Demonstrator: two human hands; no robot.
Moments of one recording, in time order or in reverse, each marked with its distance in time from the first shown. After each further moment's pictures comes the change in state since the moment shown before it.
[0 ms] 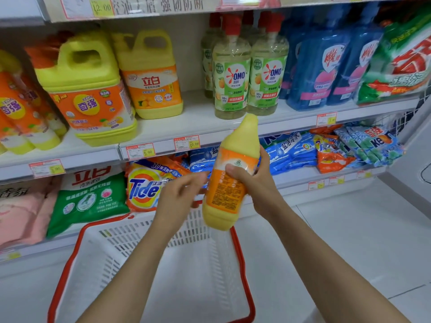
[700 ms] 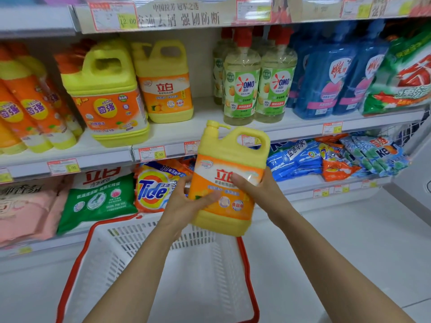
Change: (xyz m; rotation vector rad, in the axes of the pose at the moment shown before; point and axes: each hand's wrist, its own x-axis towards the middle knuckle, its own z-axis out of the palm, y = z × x) left_hand -0.003 0.000 -0.008 -0.169 0.046 -0.289; right_hand -0.010 -0.006 -0.003 -0.171 -0.165 -0.047
